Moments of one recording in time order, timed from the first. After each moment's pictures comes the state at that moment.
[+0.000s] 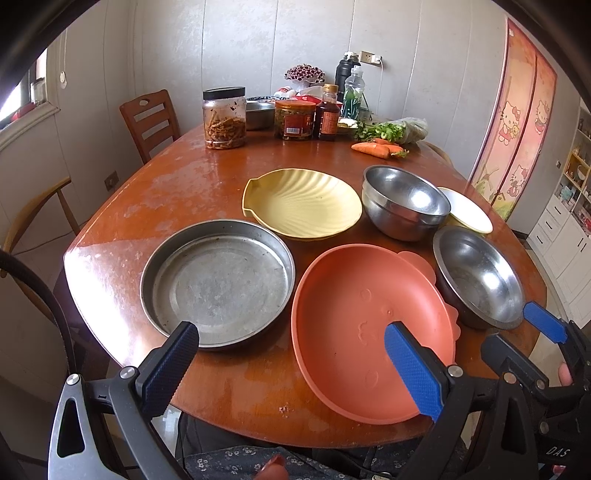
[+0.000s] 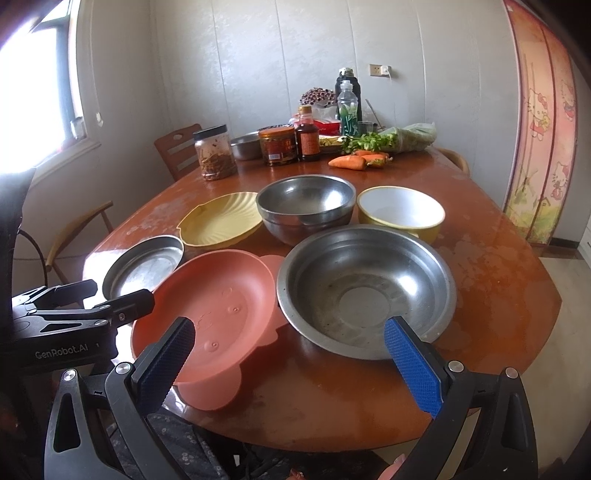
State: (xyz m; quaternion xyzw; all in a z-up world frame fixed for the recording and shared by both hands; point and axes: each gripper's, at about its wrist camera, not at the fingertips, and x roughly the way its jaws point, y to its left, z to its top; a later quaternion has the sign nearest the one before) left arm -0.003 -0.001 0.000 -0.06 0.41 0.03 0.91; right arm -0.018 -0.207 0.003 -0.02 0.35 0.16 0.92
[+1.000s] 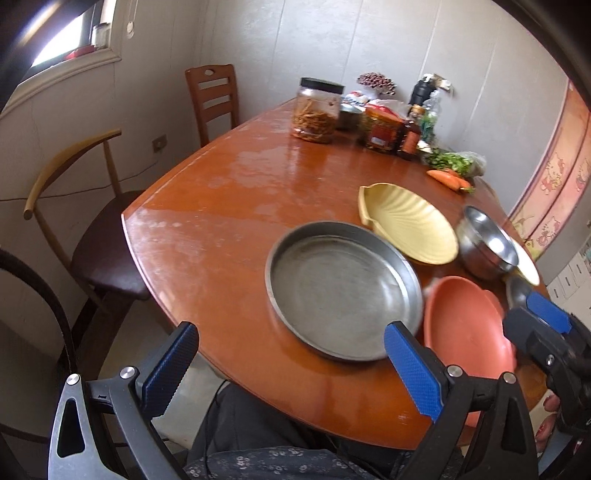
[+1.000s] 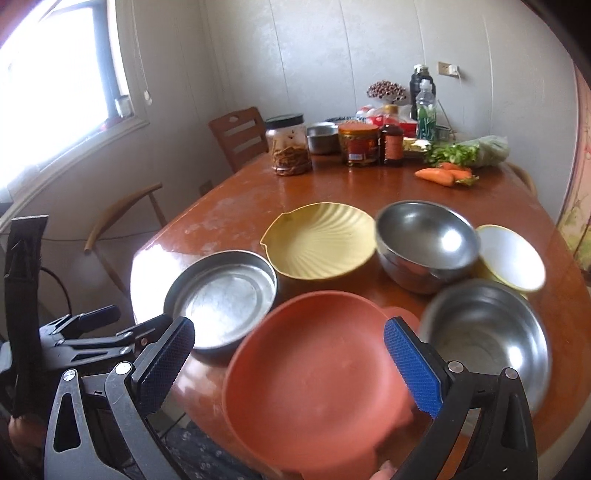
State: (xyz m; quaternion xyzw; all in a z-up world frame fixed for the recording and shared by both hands) left arm -0.007 0.107 -0.010 -0.14 0.41 0.11 0.89; right arm 0.028 -0.104 0.019 -0.05 0.37 0.26 0.89
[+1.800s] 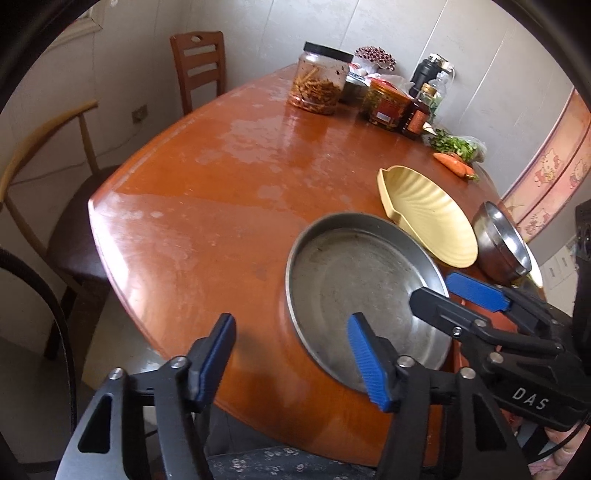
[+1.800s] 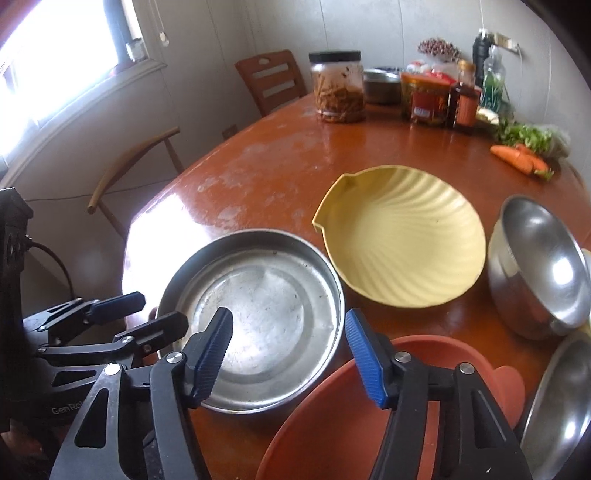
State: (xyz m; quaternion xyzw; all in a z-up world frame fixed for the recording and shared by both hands) left arm 0.030 0.141 -0.037 -0.17 0.46 0.05 0.87; right arm 0.092 -0.021 -0.035 -0.09 0.46 0.31 0.83
